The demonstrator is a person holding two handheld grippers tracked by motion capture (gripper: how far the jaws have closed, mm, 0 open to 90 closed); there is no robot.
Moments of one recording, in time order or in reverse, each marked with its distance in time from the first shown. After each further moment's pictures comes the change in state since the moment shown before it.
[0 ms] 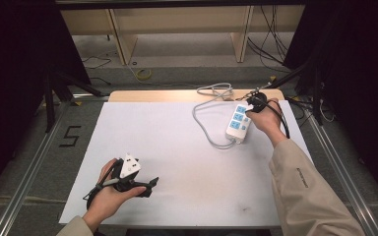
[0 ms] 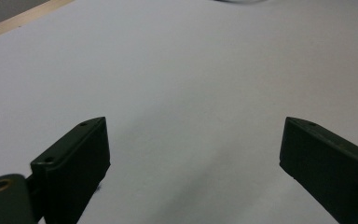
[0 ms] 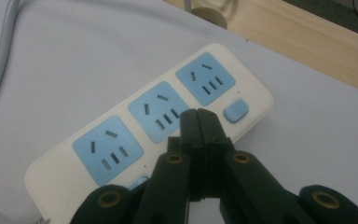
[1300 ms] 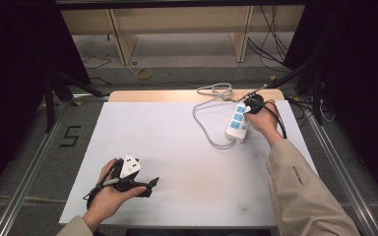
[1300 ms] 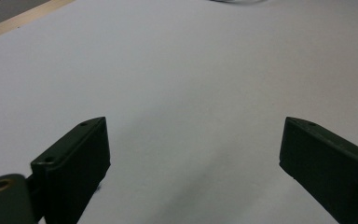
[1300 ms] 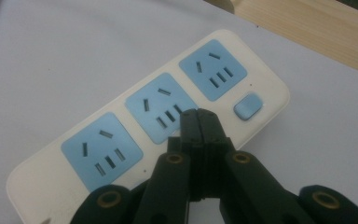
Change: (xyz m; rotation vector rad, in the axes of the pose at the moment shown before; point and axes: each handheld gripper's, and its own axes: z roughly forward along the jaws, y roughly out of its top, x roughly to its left) left arm 0.000 0.000 0.000 -0.001 -0.003 0.002; right arm 0.002 -0.001 0.016 0.041 -0.001 0.003
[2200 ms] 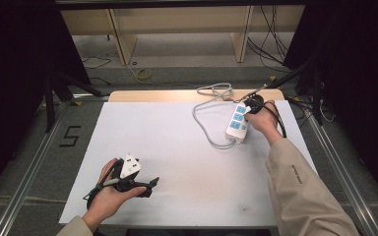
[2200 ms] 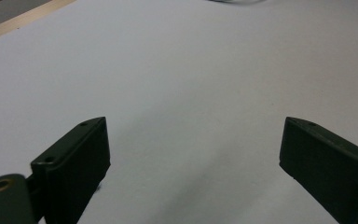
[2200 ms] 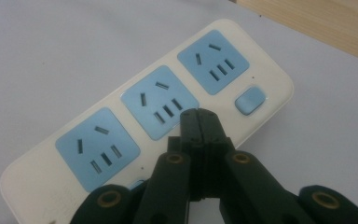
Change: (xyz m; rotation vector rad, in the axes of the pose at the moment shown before) left arm -0.001 0.000 0.000 0.000 -0.001 0.001; right arm -0.002 0.000 0.004 0.031 0.010 0.011
